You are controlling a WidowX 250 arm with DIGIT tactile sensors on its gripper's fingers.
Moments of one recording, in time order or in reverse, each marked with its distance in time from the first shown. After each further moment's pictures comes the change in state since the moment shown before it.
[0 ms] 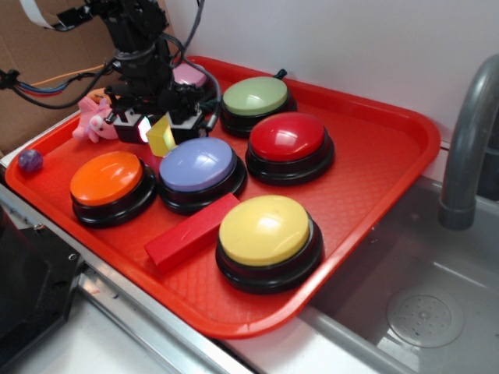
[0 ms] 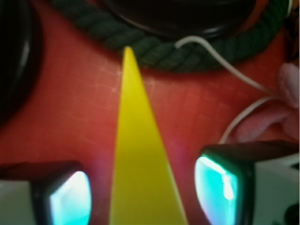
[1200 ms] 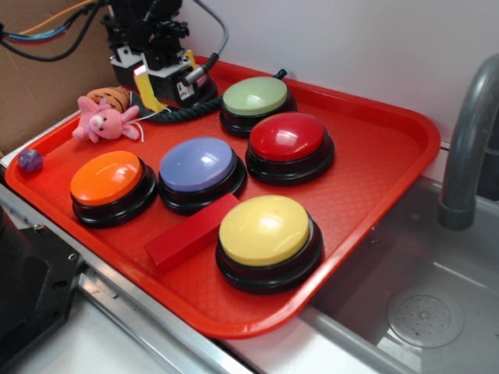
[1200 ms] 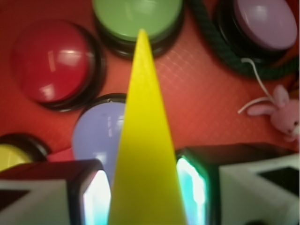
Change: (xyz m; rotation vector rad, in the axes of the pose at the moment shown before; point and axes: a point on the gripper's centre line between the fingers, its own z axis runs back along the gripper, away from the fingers) arm -0.051 -0.057 0.099 -0.094 0.057 -0.482
